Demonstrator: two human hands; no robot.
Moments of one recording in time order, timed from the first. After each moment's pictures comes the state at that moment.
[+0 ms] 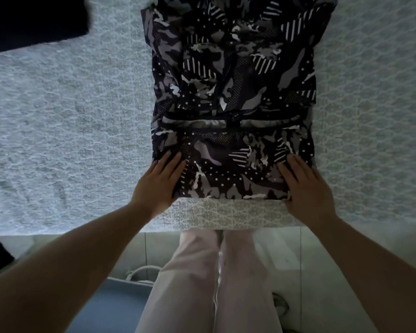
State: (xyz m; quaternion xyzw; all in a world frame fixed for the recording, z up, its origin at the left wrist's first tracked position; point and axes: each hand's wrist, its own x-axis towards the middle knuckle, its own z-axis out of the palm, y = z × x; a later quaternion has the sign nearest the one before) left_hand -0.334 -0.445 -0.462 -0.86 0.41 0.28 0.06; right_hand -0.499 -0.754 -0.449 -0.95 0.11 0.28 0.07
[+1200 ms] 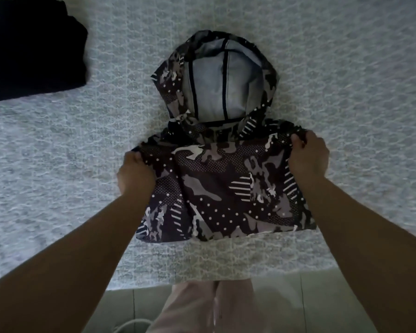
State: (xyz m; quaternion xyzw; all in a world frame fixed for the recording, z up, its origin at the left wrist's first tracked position) left_hand -0.224 -0.509 -0.457 -0.94 -0.15 0.20 -0.21; right_hand -0.346 -0.803 -0.449 -0.81 0.52 0.02 0.29
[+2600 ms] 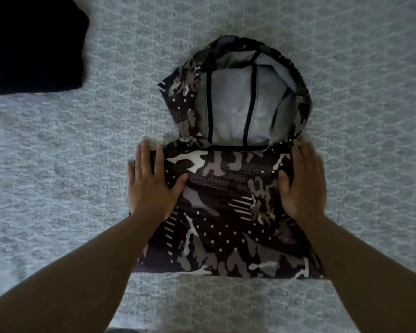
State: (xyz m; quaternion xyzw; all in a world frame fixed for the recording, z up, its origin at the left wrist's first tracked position) left_hand -0.210 -0.526 -0.512 -0.98 0.12 0.18 -0.05; right_hand -0.315 -0.807 -0.507 -0.95 0.24 0.09 0.18
